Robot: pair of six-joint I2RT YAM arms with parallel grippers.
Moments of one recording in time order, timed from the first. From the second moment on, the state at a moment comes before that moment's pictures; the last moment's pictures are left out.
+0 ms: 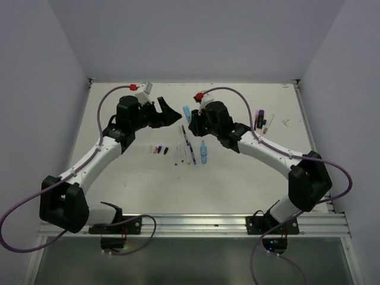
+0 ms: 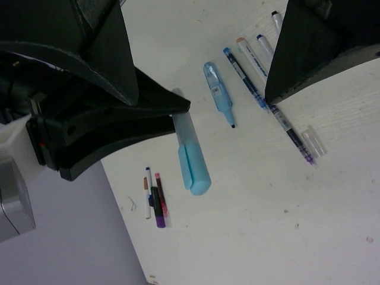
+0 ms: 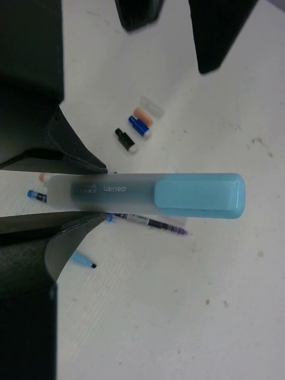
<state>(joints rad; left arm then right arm) -0.34 1.32 0.98 -0.01 0.39 -0.60 0.68 1.58 1.19 -0.12 0.03 0.26</state>
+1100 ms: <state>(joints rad) -0.41 1.35 0.98 0.05 0.28 -0.67 0.84 1.52 1.10 0.04 0.03 0.22</state>
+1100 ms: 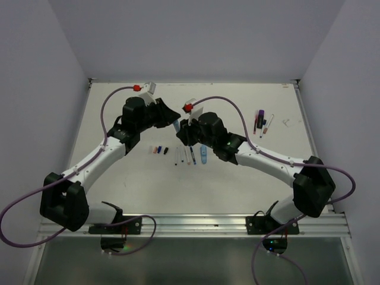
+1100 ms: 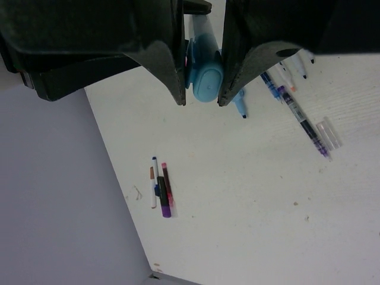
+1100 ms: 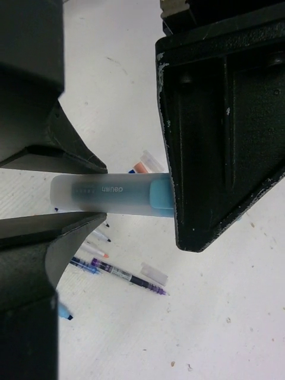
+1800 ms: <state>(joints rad) -0.38 1.21 0.91 0.20 0.62 -0.49 0.64 1.42 1.12 0.05 -0.64 0.24</state>
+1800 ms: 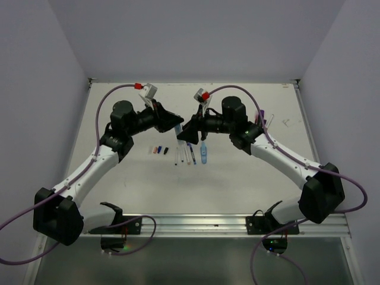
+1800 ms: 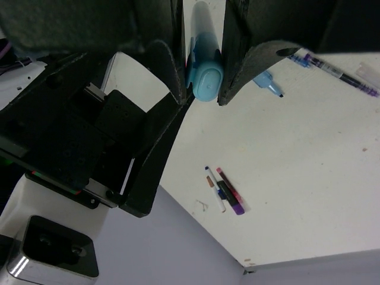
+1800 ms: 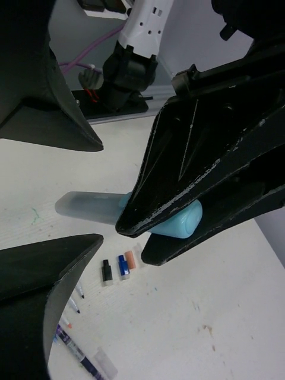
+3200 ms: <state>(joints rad) -0.32 1.24 1.03 0.75 0.63 -0.58 0.68 1.52 0.81 0.03 -0.86 0.21</state>
